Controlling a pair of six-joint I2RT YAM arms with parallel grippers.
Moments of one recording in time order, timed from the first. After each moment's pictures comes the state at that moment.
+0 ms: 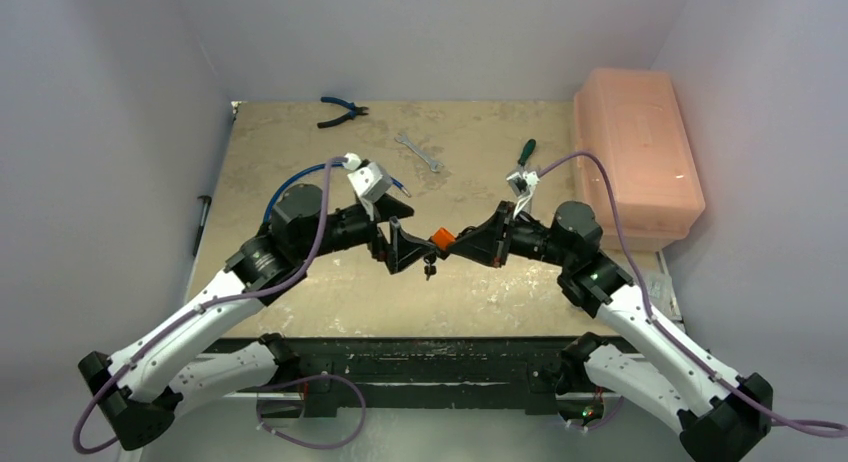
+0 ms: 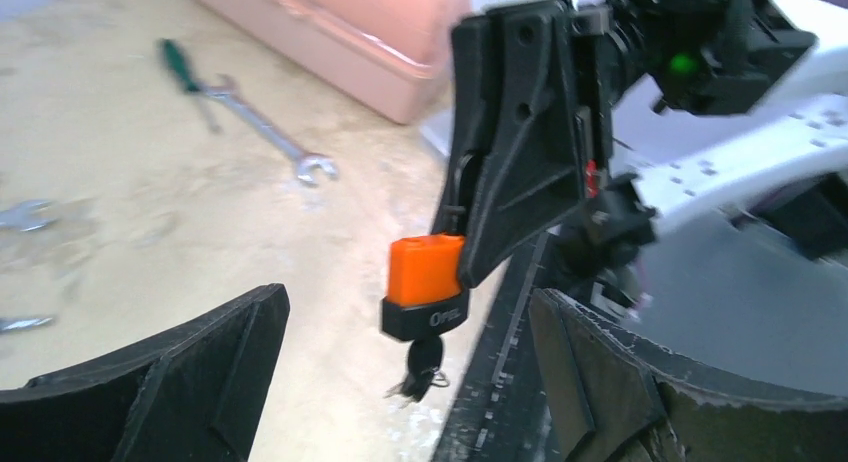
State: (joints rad) left arm -0.77 0.97 0.99 -0.16 0.46 -0.24; right arm 0.58 0.82 0.69 0.08 -0.66 0.65
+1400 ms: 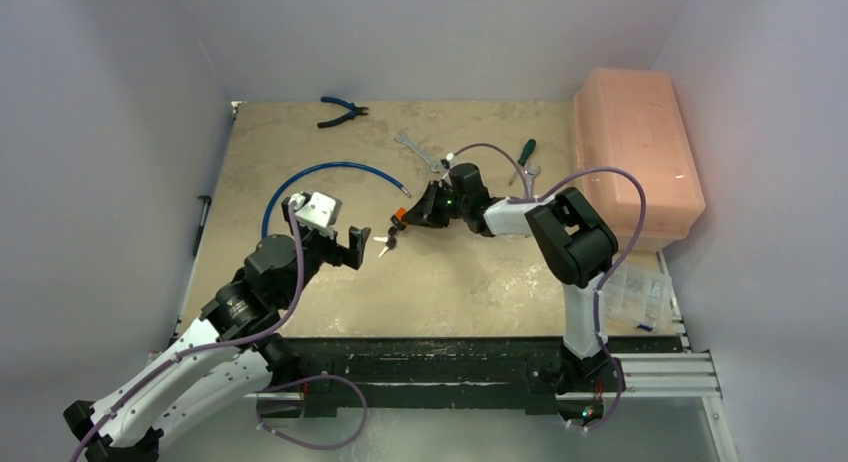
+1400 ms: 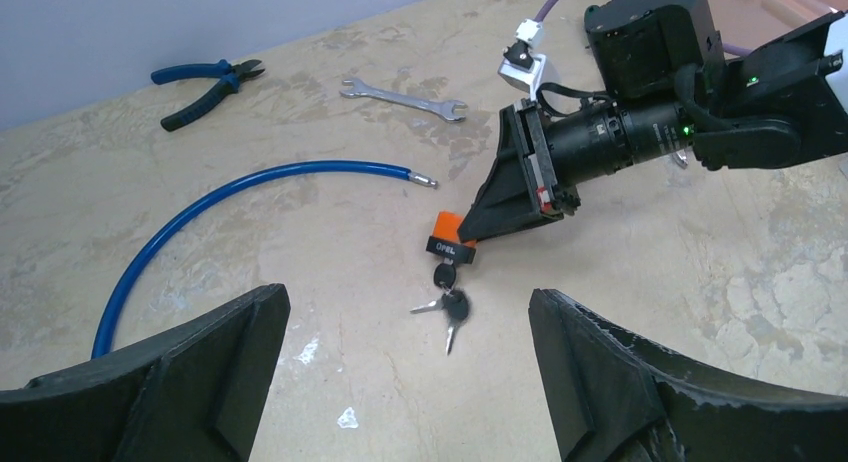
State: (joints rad) left arm -0.77 0.58 0.67 -0.25 -0.36 -0.02; right arm 0.59 2.03 1.11 0.34 -0.44 0.89
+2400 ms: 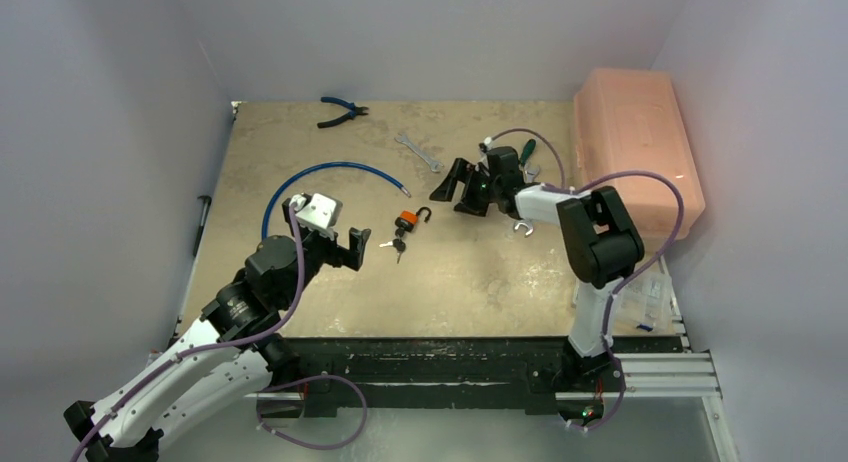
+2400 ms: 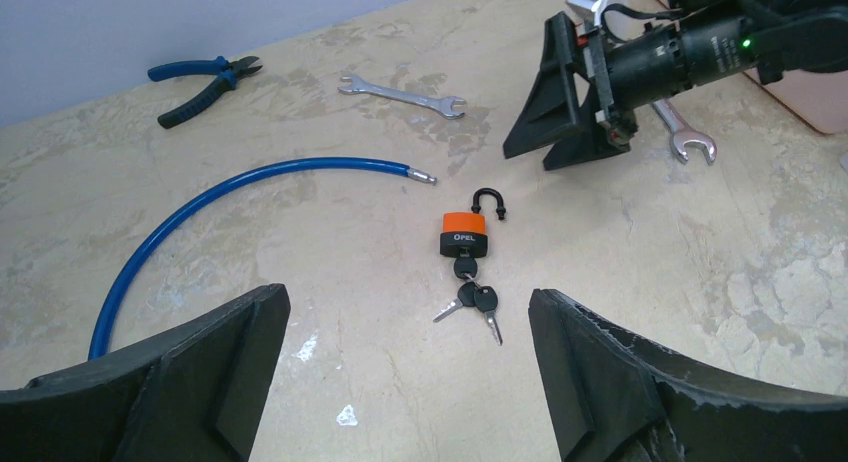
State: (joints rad) left arm -0.77 0.58 0.66 -0.25 -0.36 -0.02; right arm 0.38 1.96 1.11 0.20 -0.43 0.75
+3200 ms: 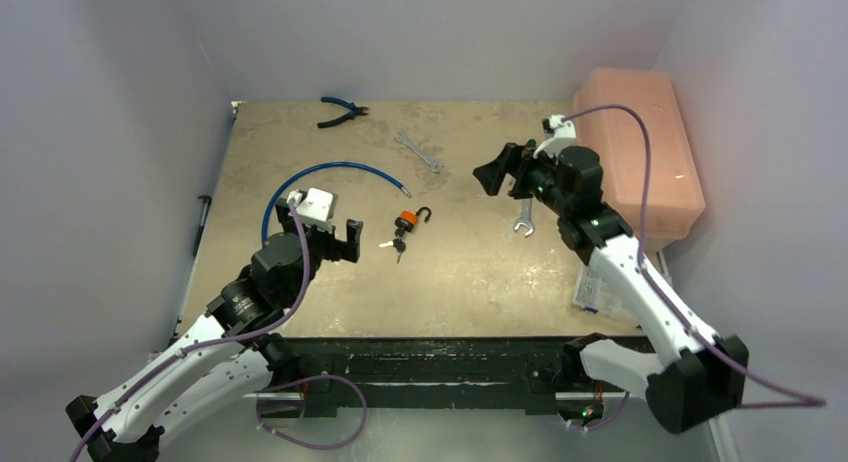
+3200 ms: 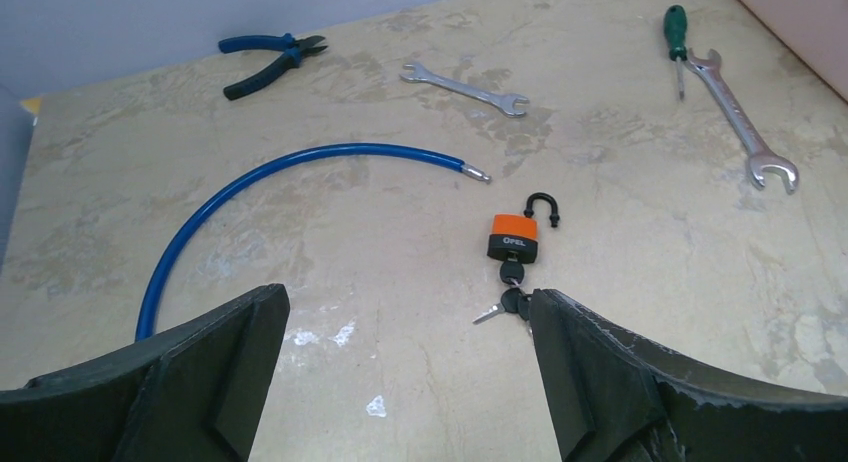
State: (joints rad) left arm -0.77 0.61 0.66 -0.24 -0.48 -0.05; right arm 0.34 1.18 0.98 -0.10 -0.19 0.44
